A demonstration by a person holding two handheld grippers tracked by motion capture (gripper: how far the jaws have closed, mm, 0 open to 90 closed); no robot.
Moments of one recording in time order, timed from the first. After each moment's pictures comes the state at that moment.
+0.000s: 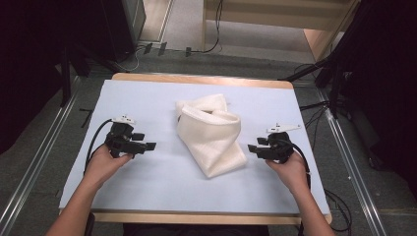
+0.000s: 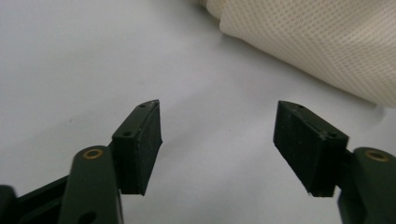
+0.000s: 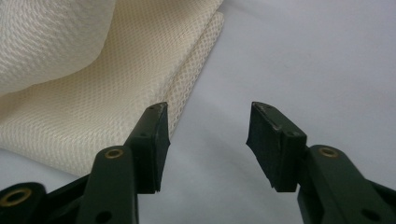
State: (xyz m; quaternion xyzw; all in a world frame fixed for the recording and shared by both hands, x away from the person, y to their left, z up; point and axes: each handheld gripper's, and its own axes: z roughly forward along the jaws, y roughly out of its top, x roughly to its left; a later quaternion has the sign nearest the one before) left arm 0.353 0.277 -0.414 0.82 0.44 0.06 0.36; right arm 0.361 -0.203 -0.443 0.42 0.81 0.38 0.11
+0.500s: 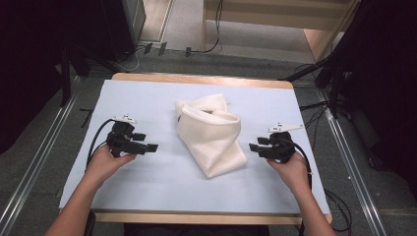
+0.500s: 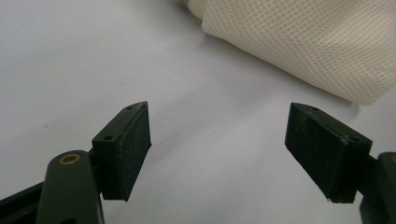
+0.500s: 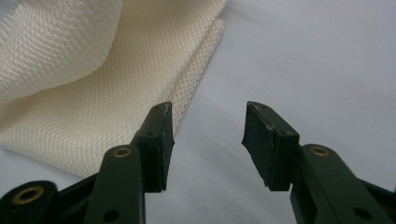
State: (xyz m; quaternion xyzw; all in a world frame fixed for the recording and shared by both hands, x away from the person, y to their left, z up) left arm 0.356 0.277 -0.414 0.82 0.44 0.02 0.36; right arm 0.360 -0.206 -0.439 0.43 0.81 0.39 0.11
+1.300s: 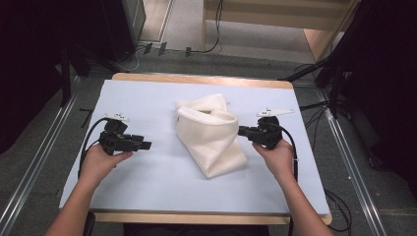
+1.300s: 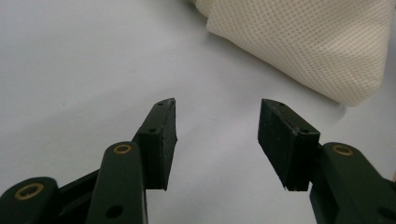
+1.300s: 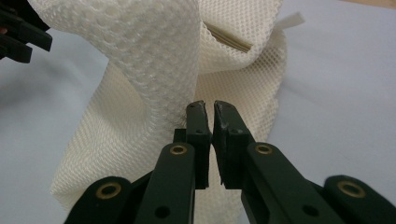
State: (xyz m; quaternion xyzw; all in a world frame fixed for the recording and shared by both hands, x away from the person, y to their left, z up) left arm 0.352 0.293 -0.403 0.81 0.46 0.01 0.36; right arm 0.381 -0.165 -0.404 0.40 0.79 0.46 0.07
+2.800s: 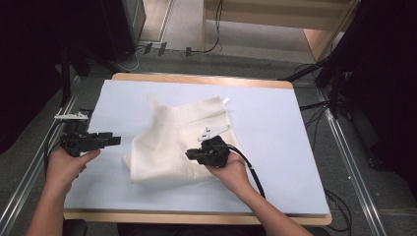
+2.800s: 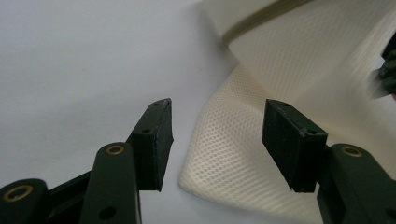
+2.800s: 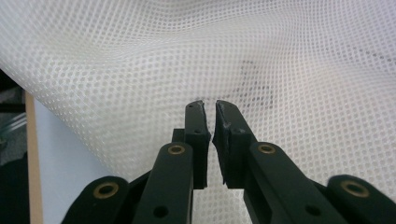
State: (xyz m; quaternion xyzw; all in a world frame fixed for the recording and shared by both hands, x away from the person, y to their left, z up) left arm 0.329 0.377 -0.388 0.74 0.52 0.03 0.42; right arm 0.339 -0.027 -0.430 0.26 0.86 0.44 0.01
